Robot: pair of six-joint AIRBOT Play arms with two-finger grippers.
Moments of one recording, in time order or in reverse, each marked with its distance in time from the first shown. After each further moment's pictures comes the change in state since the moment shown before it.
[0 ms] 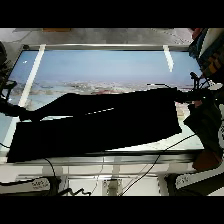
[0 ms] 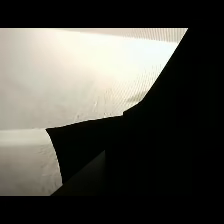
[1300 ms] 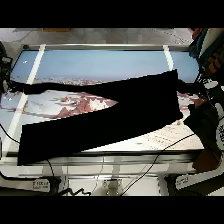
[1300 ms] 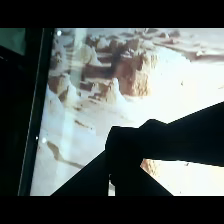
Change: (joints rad) left arm -0.145 -0.099 0.166 0.389 0.517 -0.436; right arm 0.056 0.018 -0.003 0.018 -0.439 0.218
